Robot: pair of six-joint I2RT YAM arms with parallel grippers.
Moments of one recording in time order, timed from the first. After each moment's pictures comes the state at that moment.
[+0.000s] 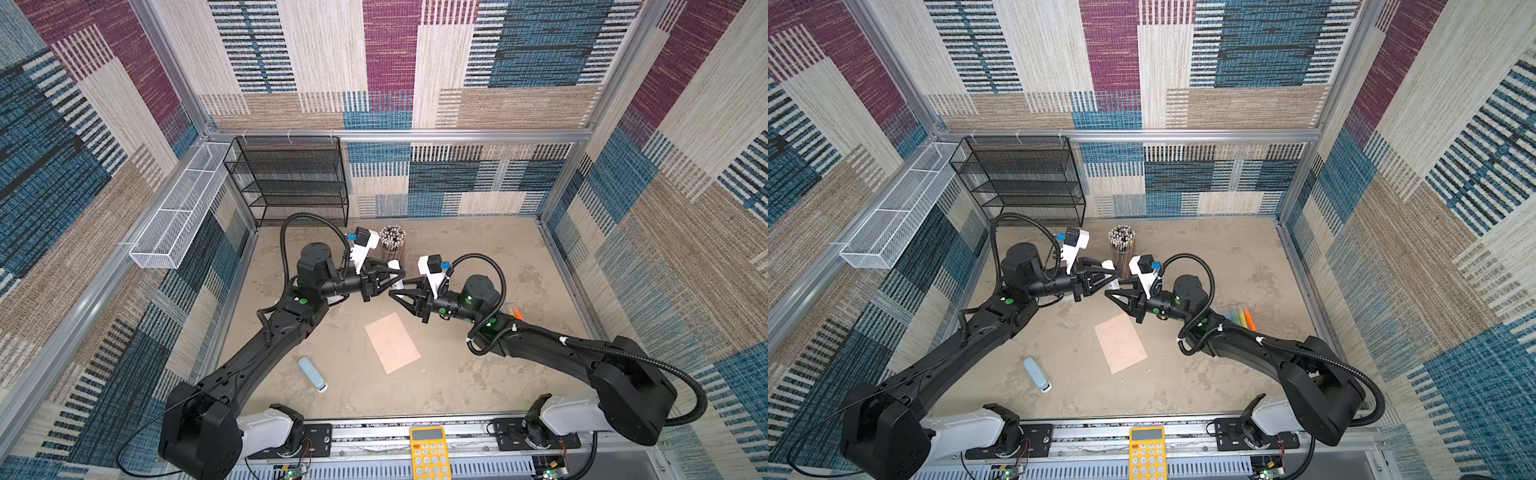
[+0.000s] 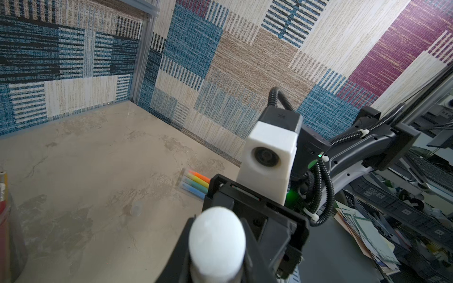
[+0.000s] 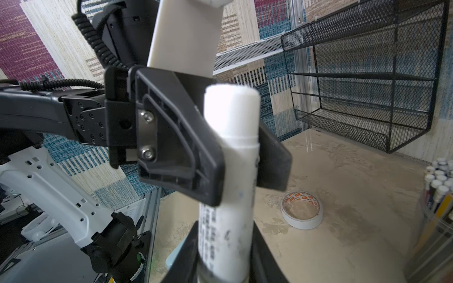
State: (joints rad) left arm -0.43 1.25 0.94 0.23 0.91 -0.34; right arm 0.72 1.38 0.72 0.75 -0.56 0.33
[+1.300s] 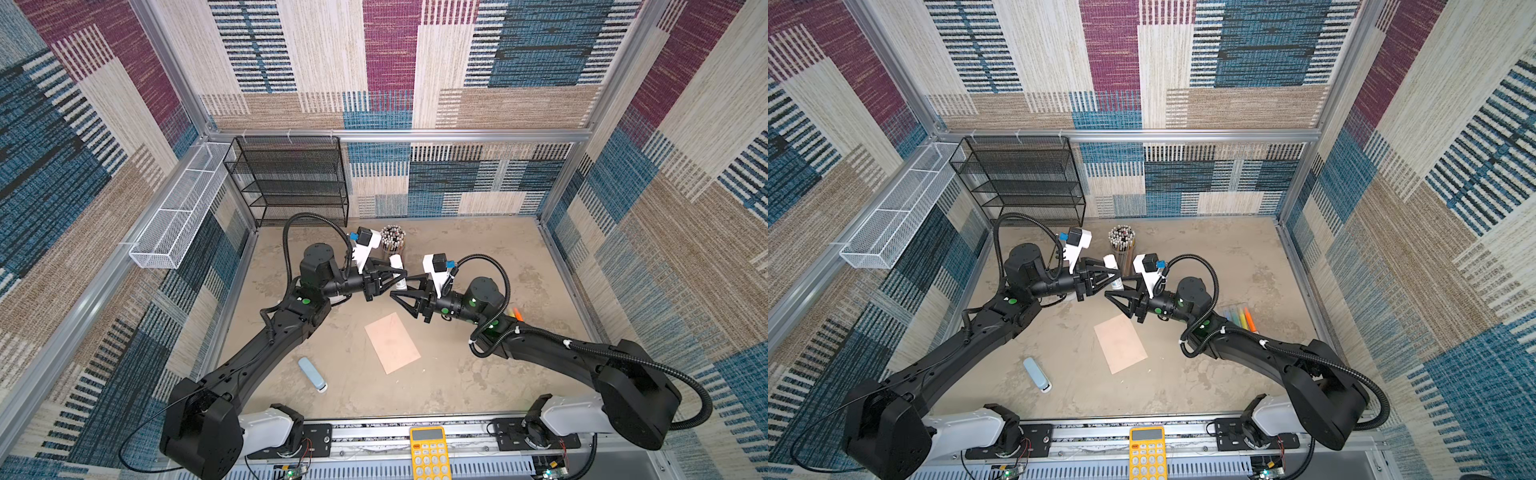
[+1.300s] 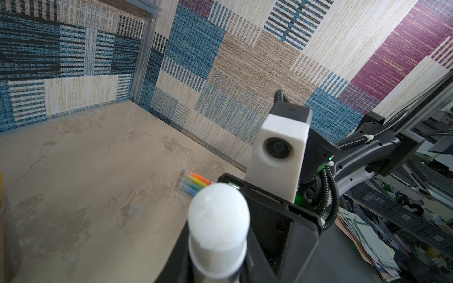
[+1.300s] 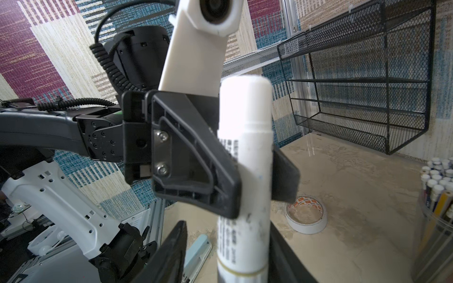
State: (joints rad) left arm -0.44 1.26 0.94 0.26 0.89 -0.37; right arm 0.72 1.34 0.69 0.77 -0.54 0.37
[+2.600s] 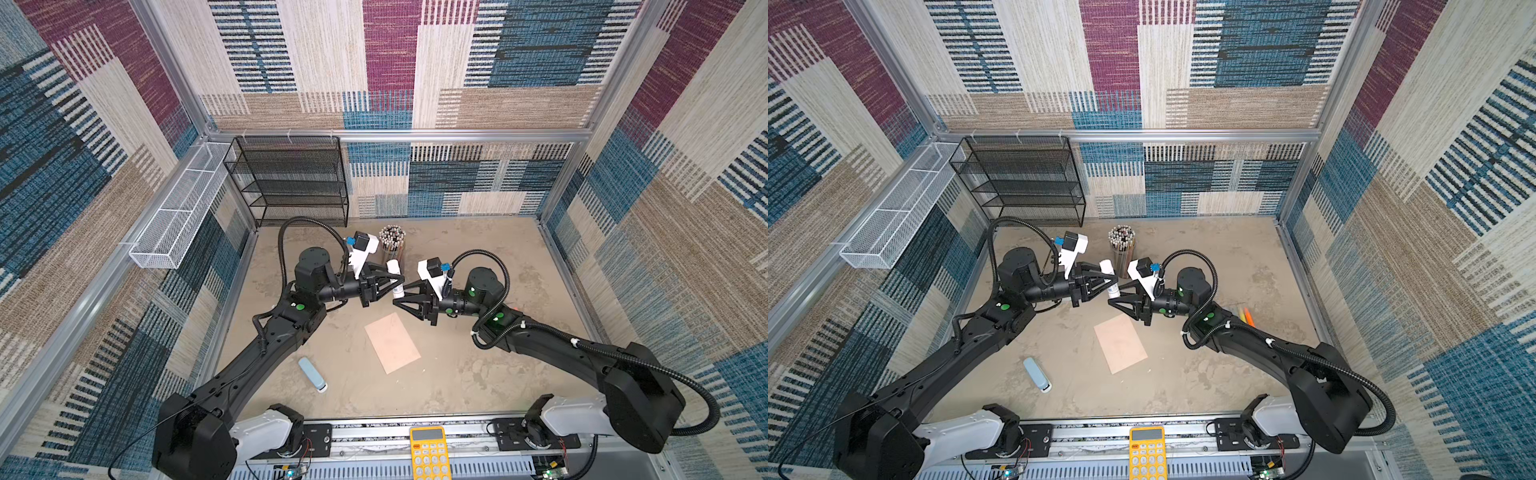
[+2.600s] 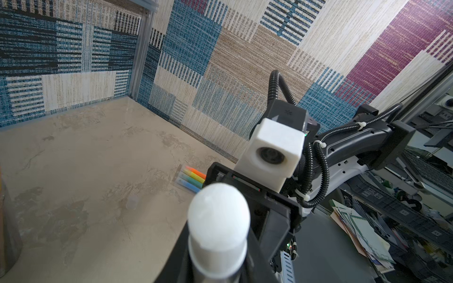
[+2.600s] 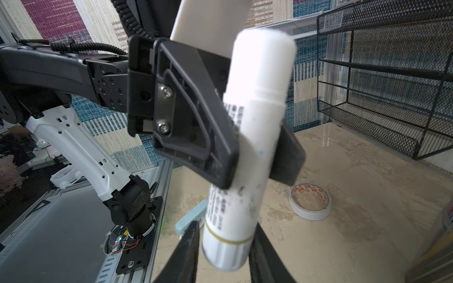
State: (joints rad) left arm -0.44 1.19 0.91 0.19 0.89 -0.34; right arm 0.67 1.34 0.76 0.57 -0.76 0.18
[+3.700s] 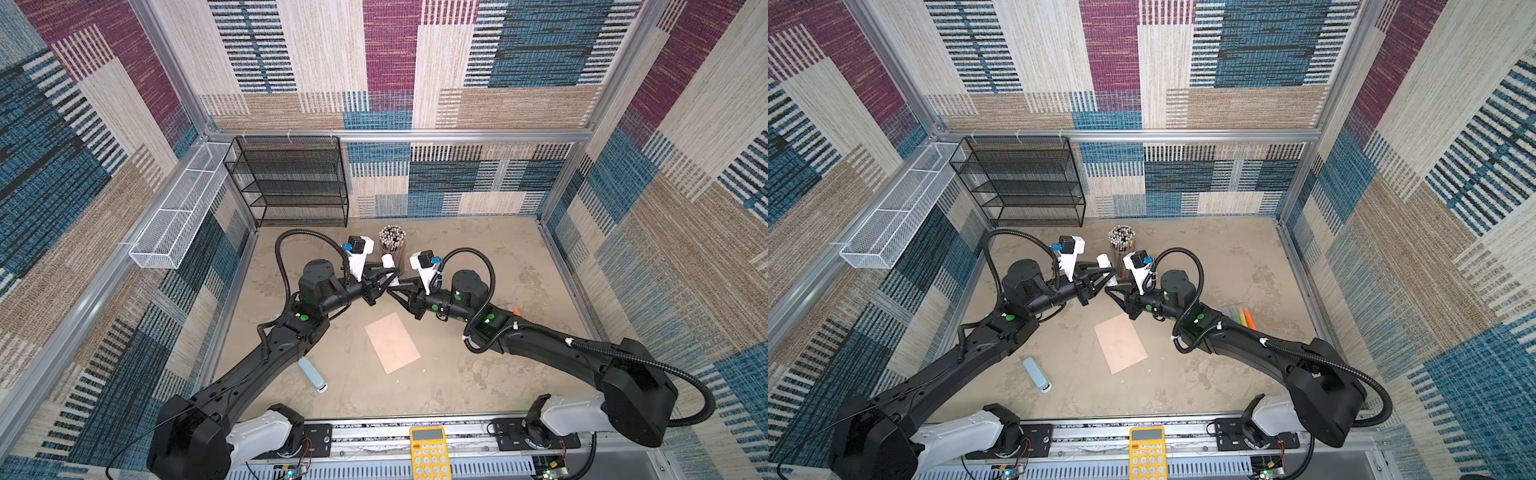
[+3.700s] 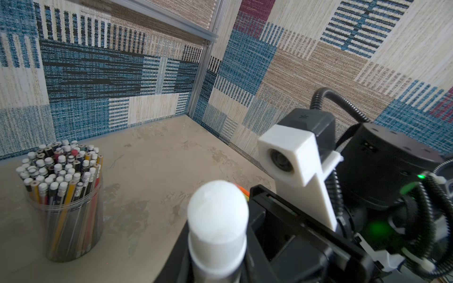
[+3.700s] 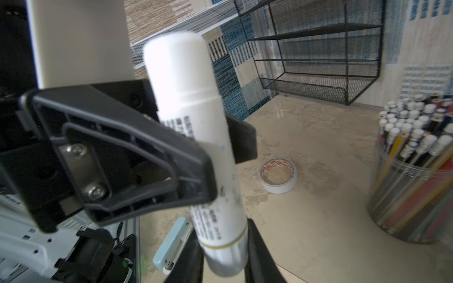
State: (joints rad) left arm -0.49 1.17 0.82 0.28 0.51 -0.30; right arm 0.81 1.36 0.81 0.44 -0.26 0.35
